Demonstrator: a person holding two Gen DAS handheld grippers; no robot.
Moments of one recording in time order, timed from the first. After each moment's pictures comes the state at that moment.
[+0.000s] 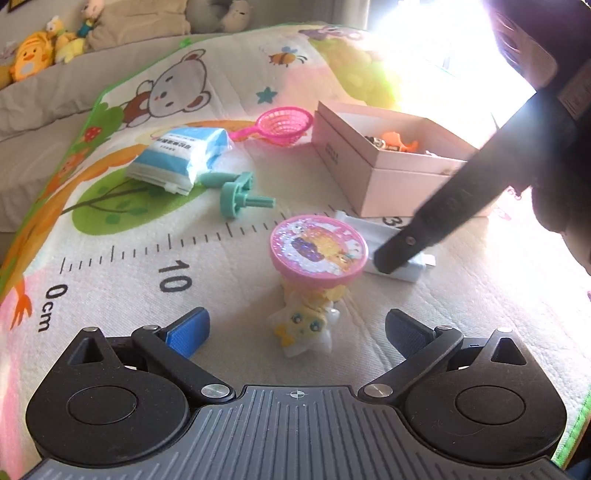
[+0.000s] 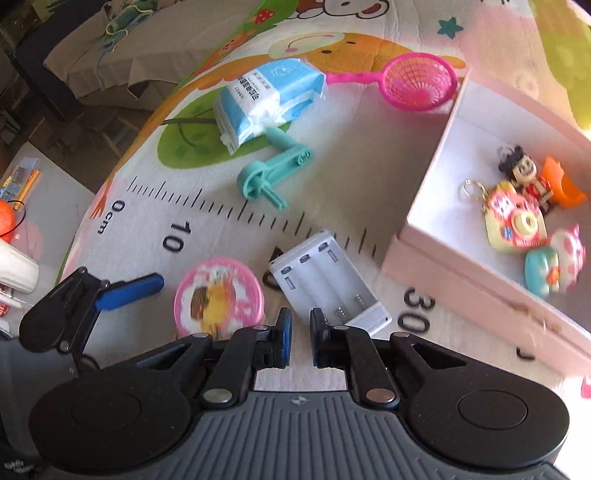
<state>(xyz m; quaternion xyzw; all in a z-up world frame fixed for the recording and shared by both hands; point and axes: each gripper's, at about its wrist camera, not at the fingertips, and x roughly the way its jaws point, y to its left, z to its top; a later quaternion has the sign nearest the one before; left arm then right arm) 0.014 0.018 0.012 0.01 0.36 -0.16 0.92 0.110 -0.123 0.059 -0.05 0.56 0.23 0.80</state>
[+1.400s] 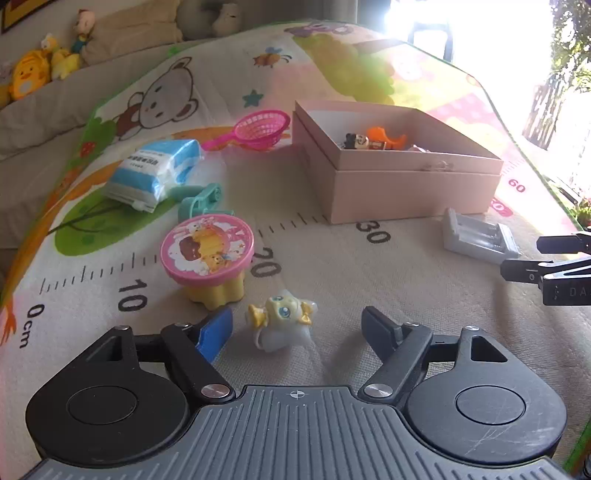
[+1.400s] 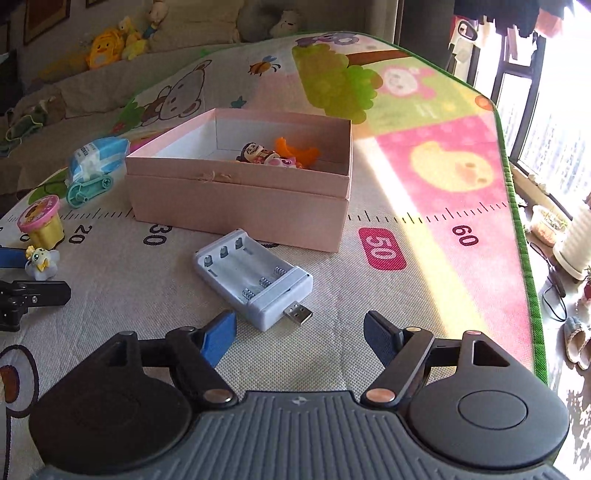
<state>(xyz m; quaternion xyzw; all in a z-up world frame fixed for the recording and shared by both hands) 0.022 -0.028 0.012 0.04 0.36 -0.14 0.92 0.004 -0.263 0.026 -0.04 0.35 0.03 0.93</state>
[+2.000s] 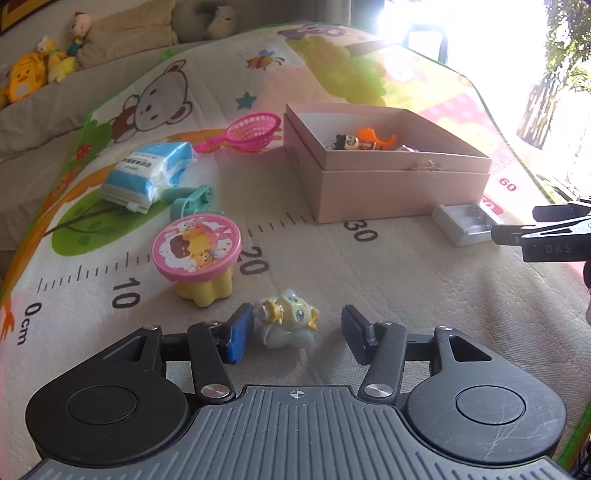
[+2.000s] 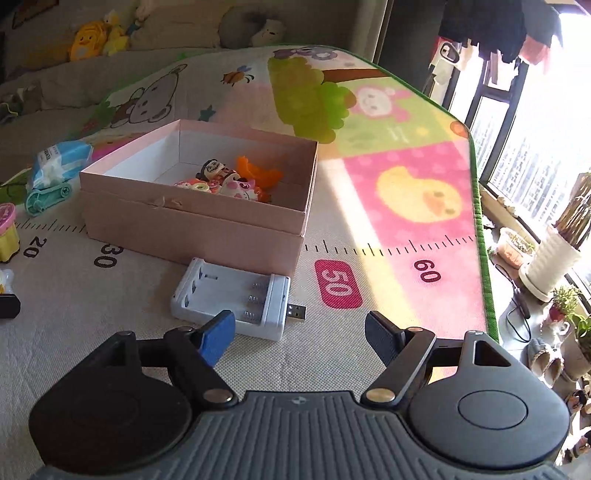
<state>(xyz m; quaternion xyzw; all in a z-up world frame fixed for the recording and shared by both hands) 0.013 -0.034 0.013 0.04 0.36 -0.15 0.92 0.022 -0.271 0.034 -0.07 0.34 -0.02 0.94</state>
